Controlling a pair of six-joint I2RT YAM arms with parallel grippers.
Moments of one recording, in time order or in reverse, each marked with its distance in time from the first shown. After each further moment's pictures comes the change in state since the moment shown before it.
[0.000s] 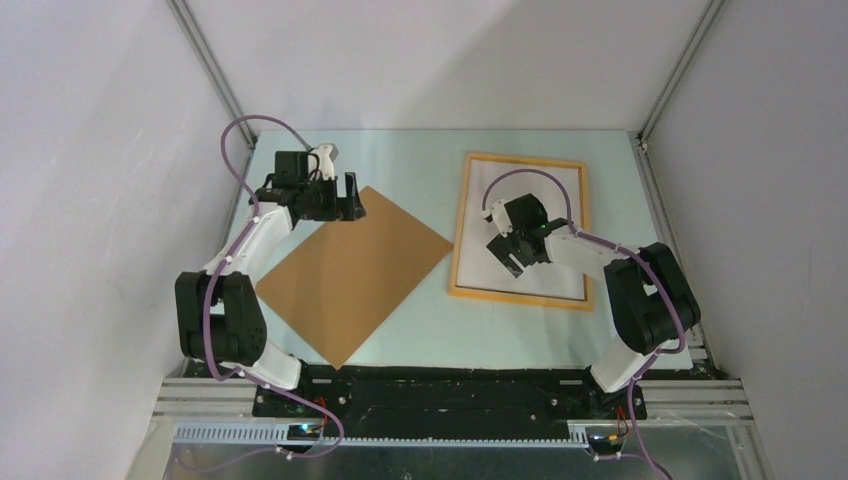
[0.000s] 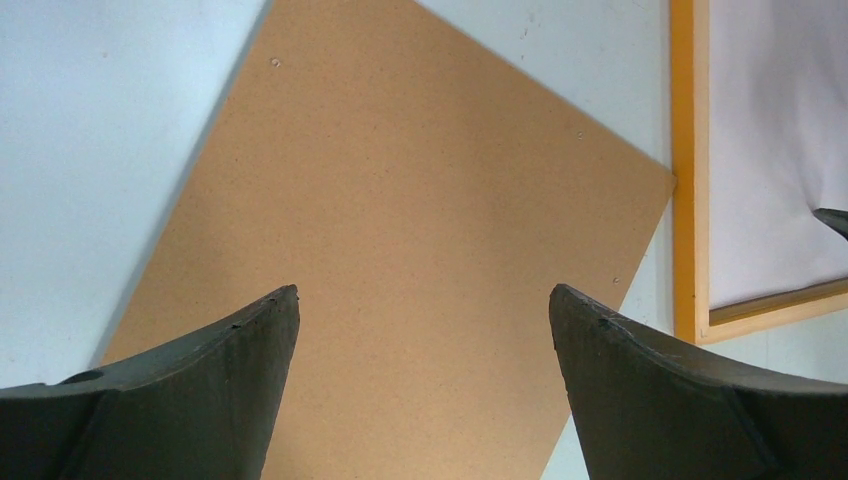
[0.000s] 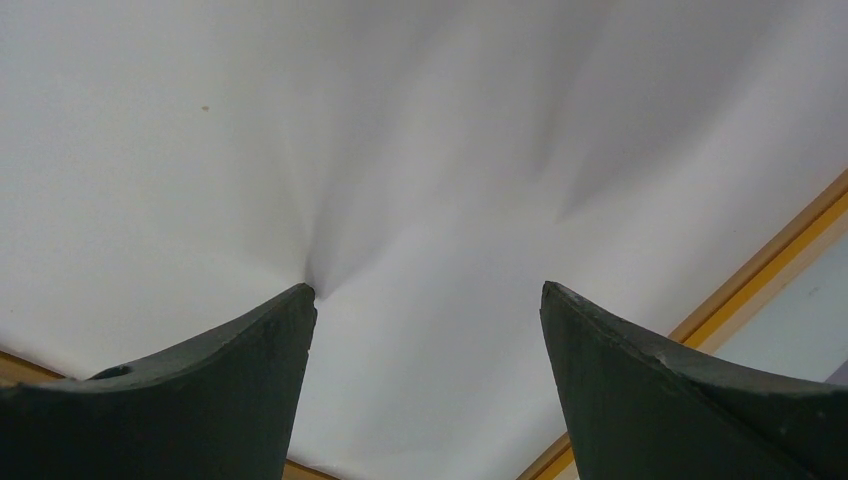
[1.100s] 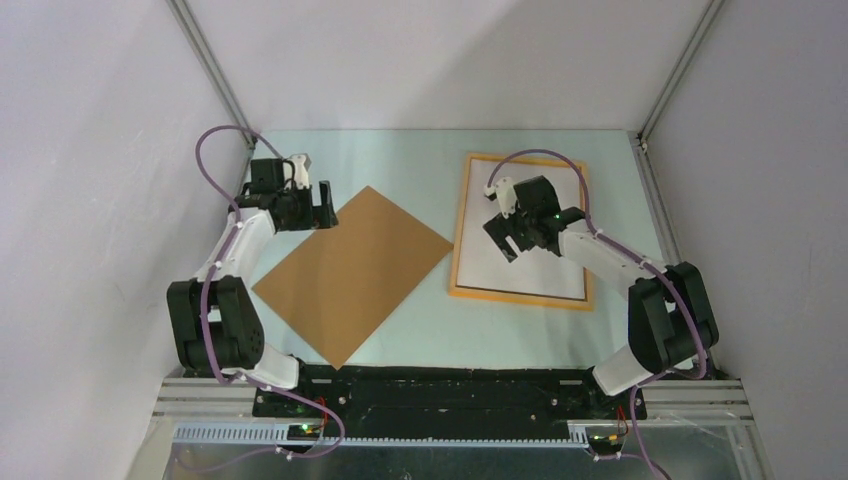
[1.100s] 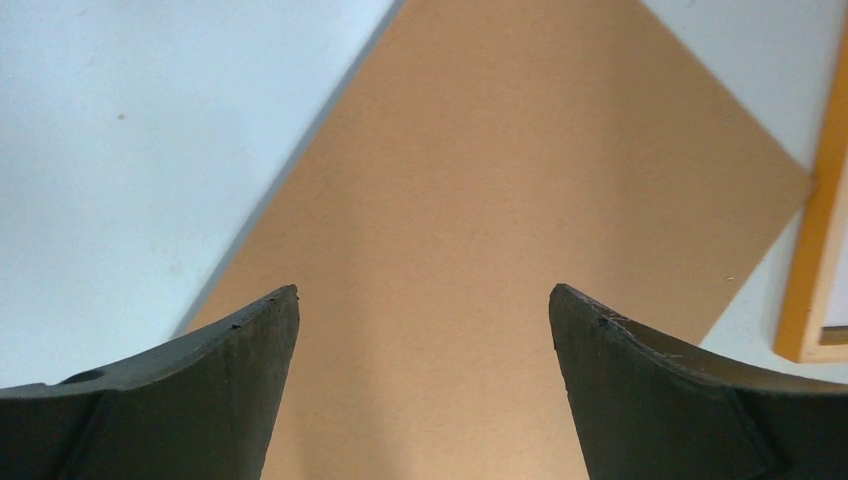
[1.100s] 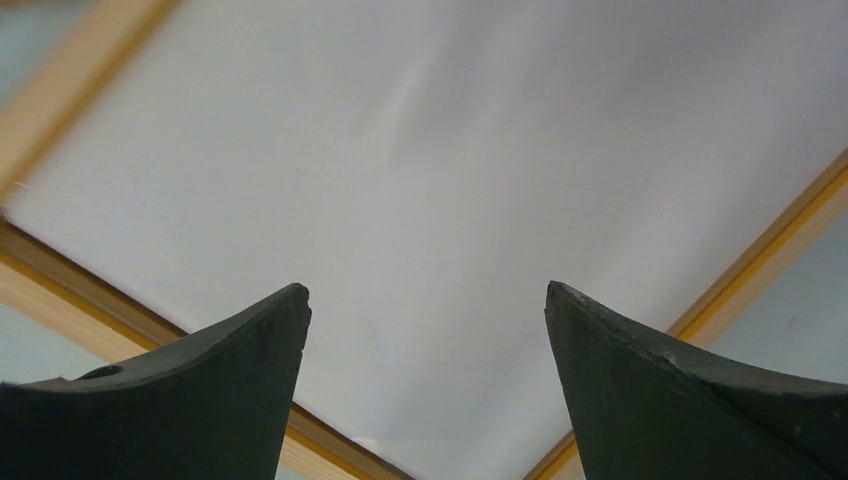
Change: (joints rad) left arm 0.130 -0.035 -0.044 -0.050 -0.068 0.050; right arm -0.018 -0.117 0.066 -0.060 -0.119 0.056
